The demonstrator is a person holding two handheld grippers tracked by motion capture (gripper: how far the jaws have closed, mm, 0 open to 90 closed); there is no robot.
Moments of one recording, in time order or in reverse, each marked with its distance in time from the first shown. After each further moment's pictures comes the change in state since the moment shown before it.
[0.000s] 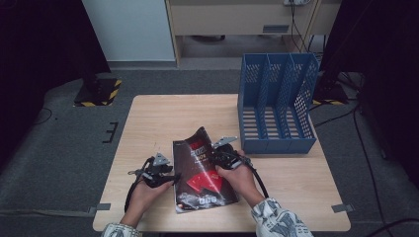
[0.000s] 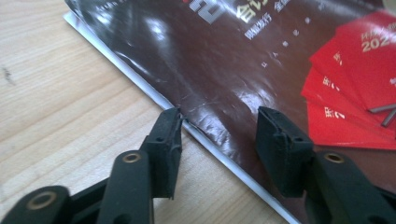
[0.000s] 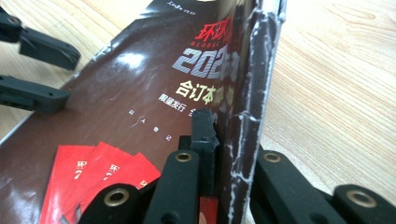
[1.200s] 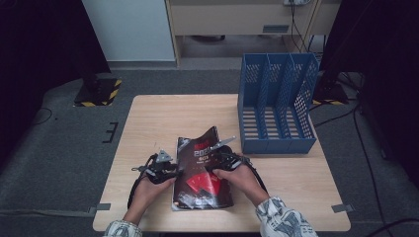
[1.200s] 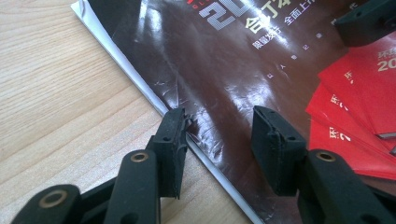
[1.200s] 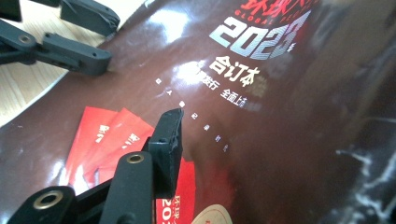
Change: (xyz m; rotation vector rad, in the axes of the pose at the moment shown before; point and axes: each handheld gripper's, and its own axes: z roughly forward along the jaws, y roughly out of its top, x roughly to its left) left arm 0.004 0.007 0.012 -0.016 -0.019 0.010; right arm -0.001 -0.006 0.008 0.130 0.105 0.027
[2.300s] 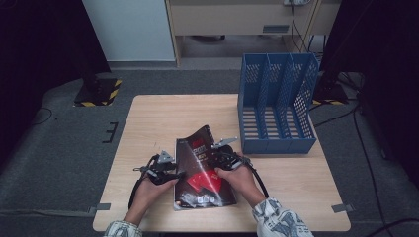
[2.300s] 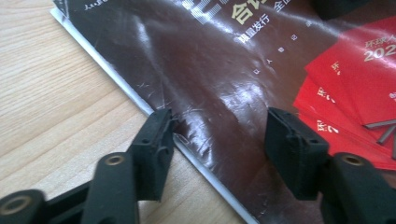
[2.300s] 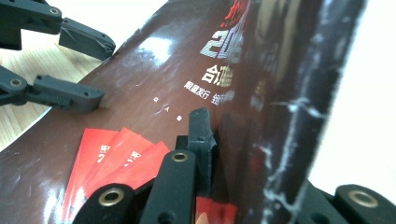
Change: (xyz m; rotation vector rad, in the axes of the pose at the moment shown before) left arm -0.005 0.001 0.003 0.007 -0.014 -0.002; right arm 0.001 0.001 -0.003 -0.096 -0.036 0.008
